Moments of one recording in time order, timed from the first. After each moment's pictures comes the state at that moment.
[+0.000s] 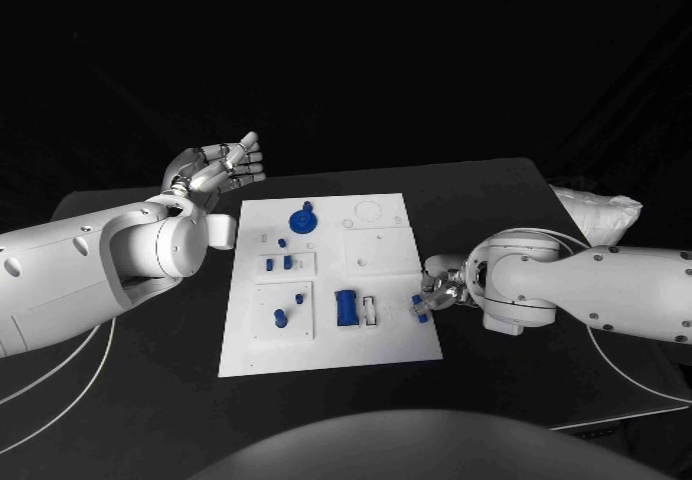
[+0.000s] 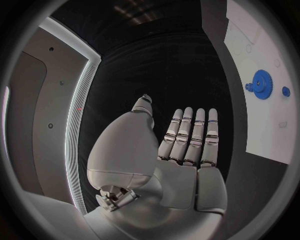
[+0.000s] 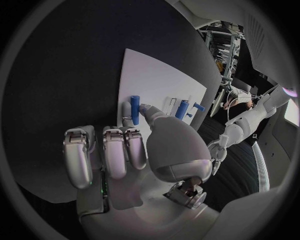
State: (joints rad) left arm 1.32 -0.74 -0.22 1.41 0.14 -0.44 0.45; left_hand 1.30 -0.06 -0.08 0.29 0.28 0.81 0.21 0.19 0.08 0.85 0.19 0.21 0.07 0.59 0.18 0.57 0.15 0.17 0.65 0.29 0.07 0.53; right arm 1.20 -1.00 -0.22 1.81 -1.09 0.01 -0.67; right_hand 1.18 0.06 0.23 0.06 0.44 0.94 0.12 0.29 0.78 1.47 0.04 1.57 1.31 1.46 -0.03 1.57 1.31 0.01 1.46 0.08 1.57 1.31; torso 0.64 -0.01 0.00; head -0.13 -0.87
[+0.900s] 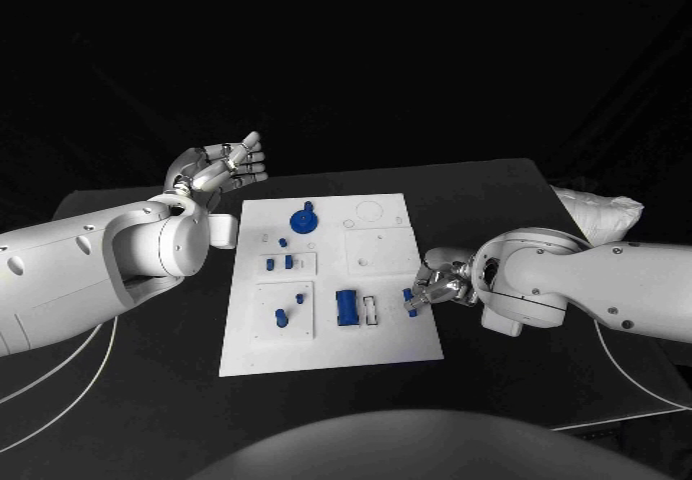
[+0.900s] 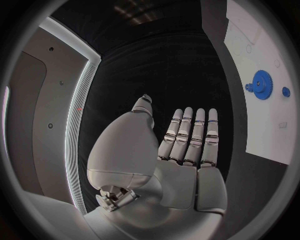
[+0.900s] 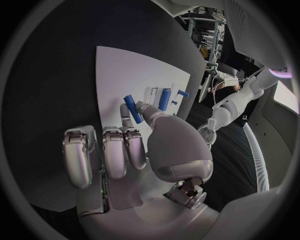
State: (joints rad) left arm 1.32 -0.74 -0.22 1.40 0.14 -0.44 0.45; left_hand 1.30 -0.06 -0.08 0.29 0.28 0.81 0.21 0.19 0.08 0.85 0.19 0.21 0.07 0.59 0.18 0.57 0.15 0.17 0.65 0.29 0.07 0.53; right arm 1.23 -1.04 -0.23 1.85 -0.96 -0.09 -0.56; right_hand 1.17 0.03 0.32 -0.03 0.31 0.97 0.12 0.13 0.53 1.46 0.05 1.57 1.31 1.46 -0.02 1.57 1.31 0.01 1.46 0.09 1.57 1.31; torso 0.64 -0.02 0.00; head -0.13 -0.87
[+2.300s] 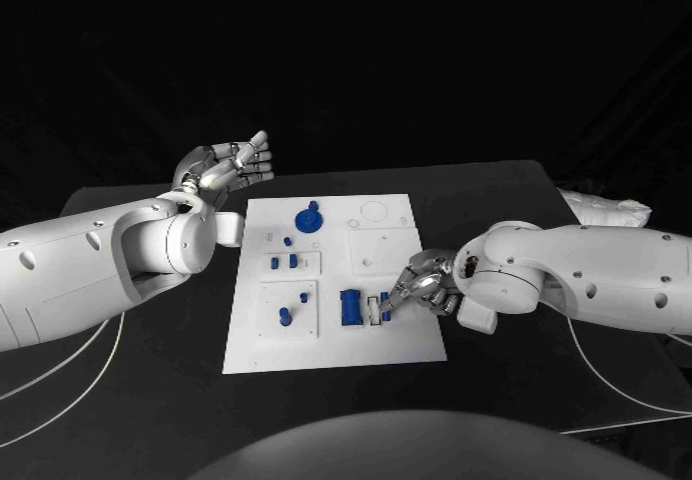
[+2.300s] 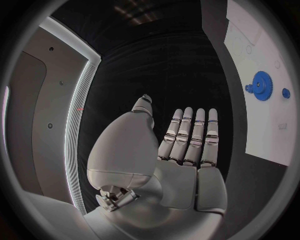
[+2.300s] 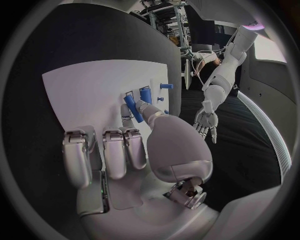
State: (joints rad) left arm 1.32 -0.74 -0.22 1.40 0.14 -0.44 0.45; left_hand 1.30 -0.06 -0.08 0.29 0.28 0.81 0.21 0.19 0.08 0.85 0.19 0.21 0.07 0.59 0.18 0.57 0.15 0.17 0.65 0.29 0.07 0.53; right arm 1.23 -0.92 -0.23 1.71 -0.57 -0.04 -0.50; right_hand 1.17 0.03 0.30 -0.02 0.26 0.98 0.13 0.09 0.48 1.46 0.05 1.57 1.31 1.46 -0.02 1.57 1.31 0.01 1.46 0.09 1.57 1.31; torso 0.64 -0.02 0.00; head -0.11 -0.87
